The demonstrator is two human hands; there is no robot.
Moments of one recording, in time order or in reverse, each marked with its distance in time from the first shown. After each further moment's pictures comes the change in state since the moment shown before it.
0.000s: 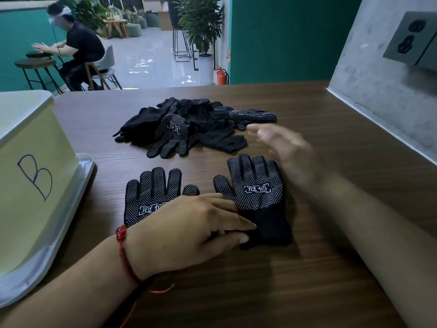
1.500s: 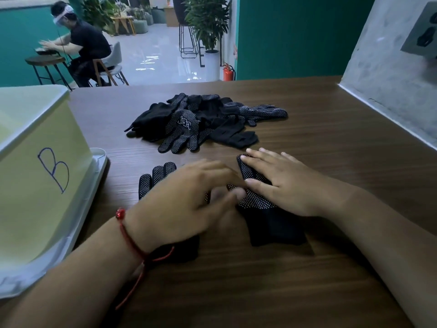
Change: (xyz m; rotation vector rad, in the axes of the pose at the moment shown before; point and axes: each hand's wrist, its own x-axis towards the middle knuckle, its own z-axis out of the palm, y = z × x) left_hand -0.003 -0.016 -0.017 -0.087 0.168 -0.114; right_hand -0.013 0.013 0.015 -0.888 -0.480 -0.087
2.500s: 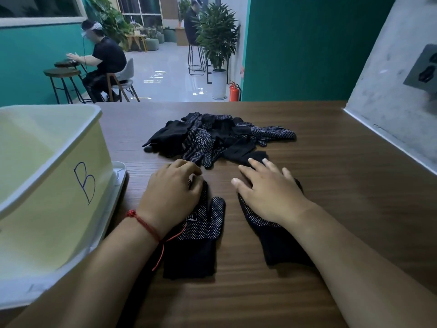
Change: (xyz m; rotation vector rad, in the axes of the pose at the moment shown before) left_hand -0.003 -0.079 -0.001 0.260 0.324 -0.584; right_hand 0.049 -0.050 0.012 0.029 0.188 0.235
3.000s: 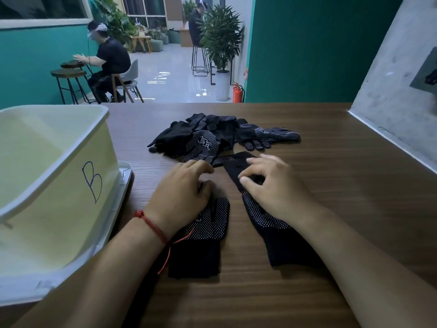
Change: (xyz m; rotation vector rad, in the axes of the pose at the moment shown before) left_hand -0.001 0.000 0.000 -0.070 -0.022 0.145; right_hand -0.002 0.002 -0.002 0.394 0.322 -0.115
